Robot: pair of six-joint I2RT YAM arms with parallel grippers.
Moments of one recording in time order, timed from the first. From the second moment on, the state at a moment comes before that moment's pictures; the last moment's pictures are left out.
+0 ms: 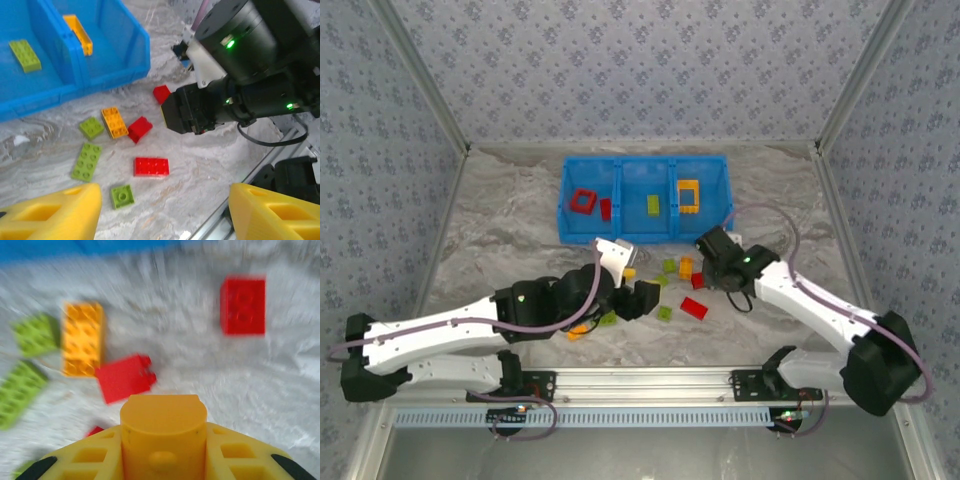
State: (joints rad) left arm -1.33 1.05 1.04 -0.49 -0.38 -0.66; right arm 0.65 1.21 0.89 -0.83 0.27 0.68
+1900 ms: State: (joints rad) left arm -0.68 0.92 0.85 -0.94 -0.27 -1.11; right arm 0.97 1.10 0.93 -0.26 0.09 0.19
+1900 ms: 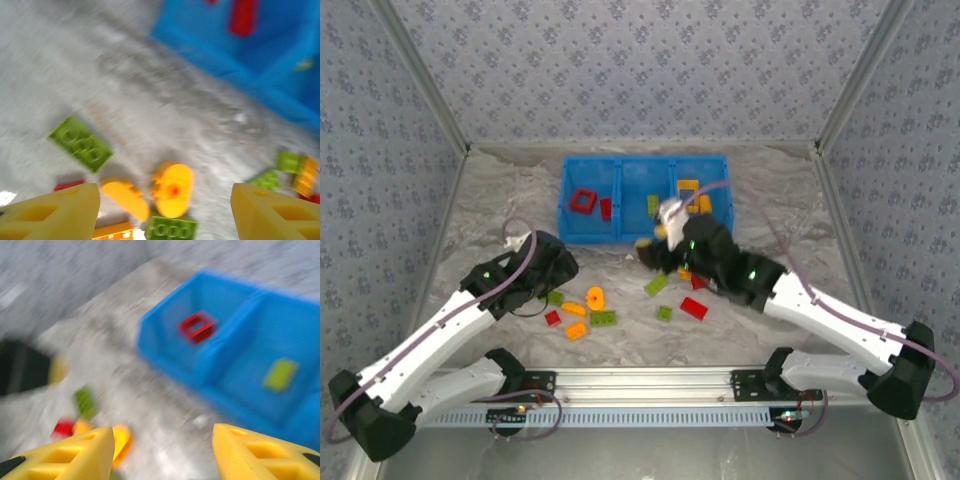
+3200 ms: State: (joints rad) left arm -0.36 1.22 0.58 -0.61 -0.11 -1.34; right arm 1.39 1.23 0.78 -0.02 0.25 0.14
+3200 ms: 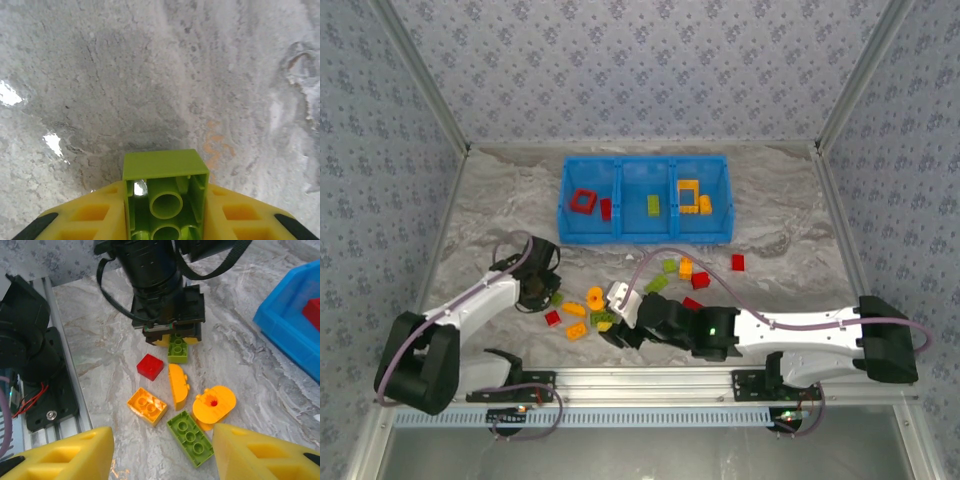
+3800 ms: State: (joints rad) left arm -0.66 1.43 1.27 -0.72 -0.23 -0.94; right arm 1.28 0.97 0.80 -0.02 0.64 0.12
